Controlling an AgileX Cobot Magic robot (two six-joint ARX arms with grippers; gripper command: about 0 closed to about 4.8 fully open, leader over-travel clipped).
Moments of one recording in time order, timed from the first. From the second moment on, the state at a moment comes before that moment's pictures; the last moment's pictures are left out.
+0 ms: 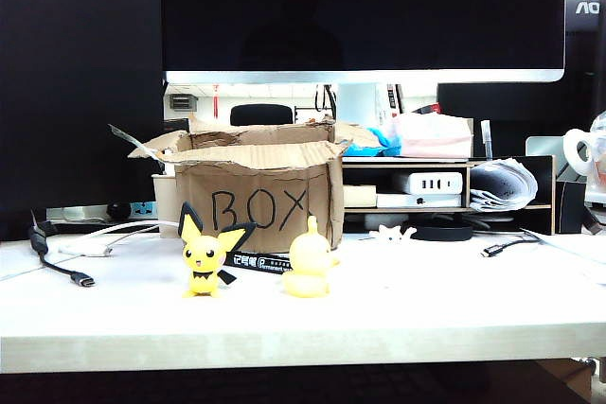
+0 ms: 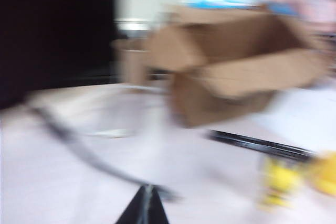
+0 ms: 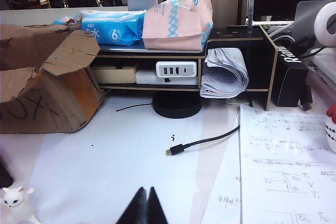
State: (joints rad) left arm -0.18 0.00 0.01 -0.03 0.11 -0.06; right arm 0.18 0.00 0.01 0.01 -0.03 0.05
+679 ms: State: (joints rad) left arm -0.54 0.12 0.01 -0.03 0.11 -0.06; right arm 0.18 0.00 0.01 0.01 -0.03 0.05
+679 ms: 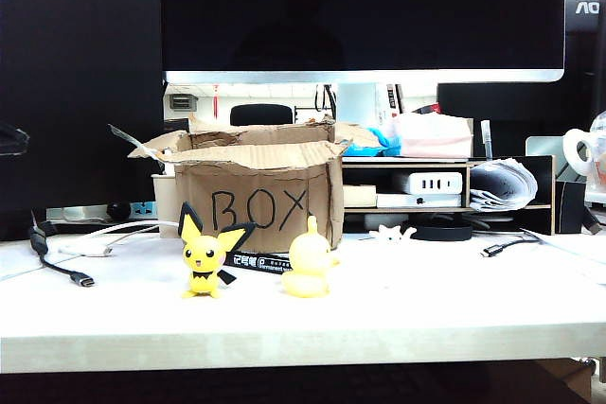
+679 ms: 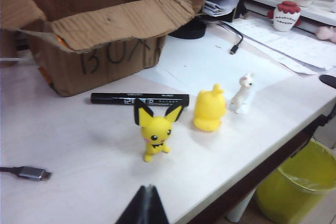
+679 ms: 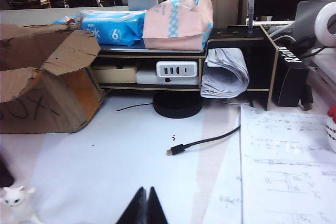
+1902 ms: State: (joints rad) left arm -0.54 0.18 0.01 -0.03 0.11 -0.06; right arm 0.20 0.68 0.70 -0.51 -0.55 0.16
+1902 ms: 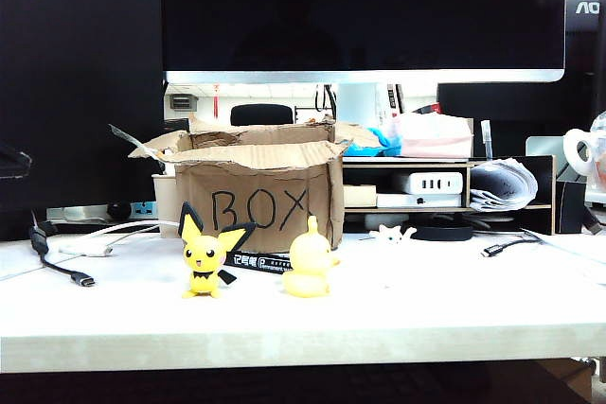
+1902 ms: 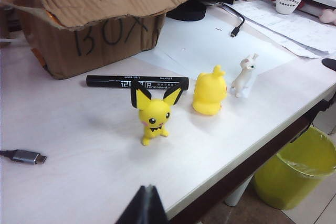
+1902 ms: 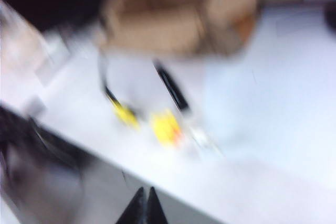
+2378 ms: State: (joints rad) left arm -0.54 0.18 0.01 -0.03 0.11 -0.06; right arm 0.40 1.47 1.17 -0.84 -0.35 -0.12
